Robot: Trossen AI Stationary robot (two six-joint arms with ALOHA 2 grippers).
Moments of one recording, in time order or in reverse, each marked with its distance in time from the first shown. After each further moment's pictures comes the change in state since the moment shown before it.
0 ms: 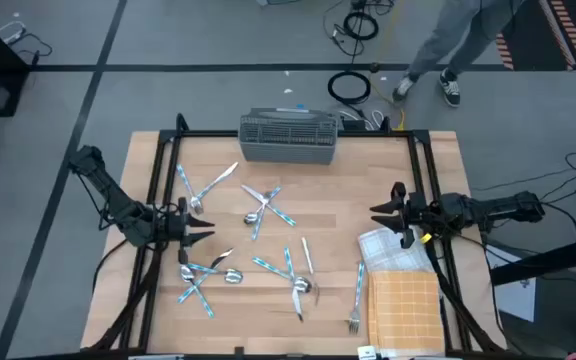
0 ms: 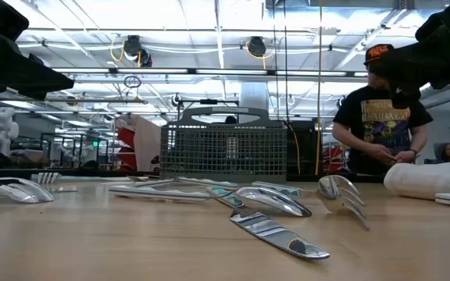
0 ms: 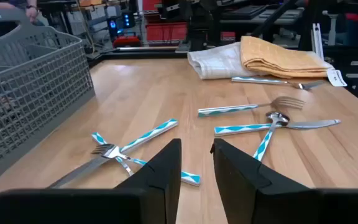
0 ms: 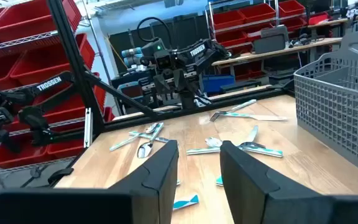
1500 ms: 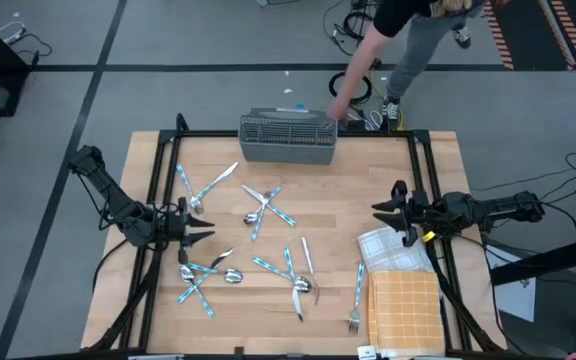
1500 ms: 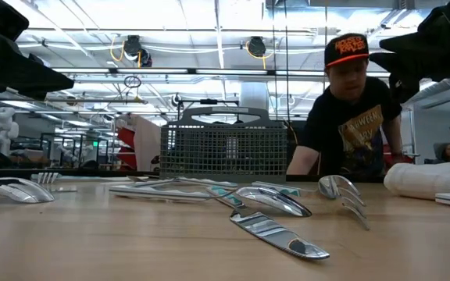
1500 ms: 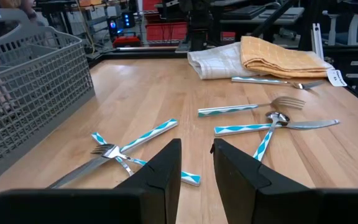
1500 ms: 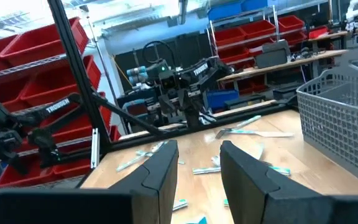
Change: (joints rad) left arm 0.000 0.000 0.000 0.000 0.000 0.000; right arm 0.000 0.000 0.000 0.082 0.005 0.021
